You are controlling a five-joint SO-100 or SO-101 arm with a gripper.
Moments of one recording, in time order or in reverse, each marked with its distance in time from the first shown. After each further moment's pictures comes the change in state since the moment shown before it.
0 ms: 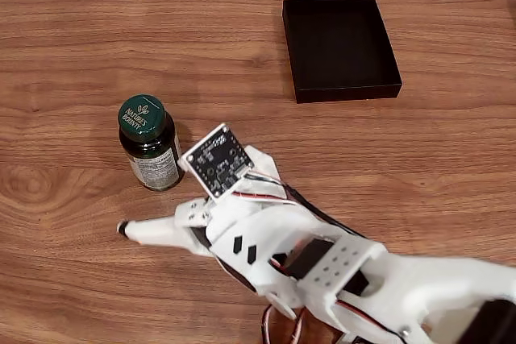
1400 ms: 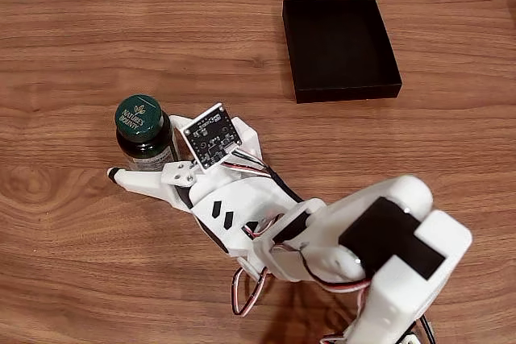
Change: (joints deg) arm 4.5 -39.4 -17.0 -32.5 -0.8
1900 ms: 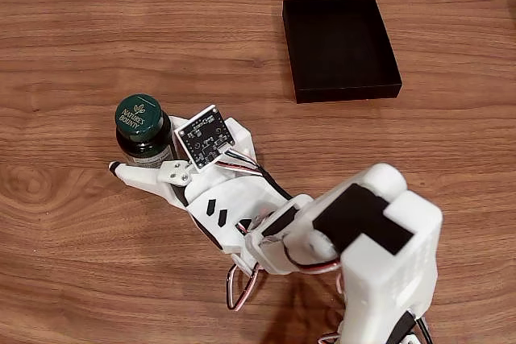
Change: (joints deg) arm 0.0 -8.1 -4.9 -3.1 0.1
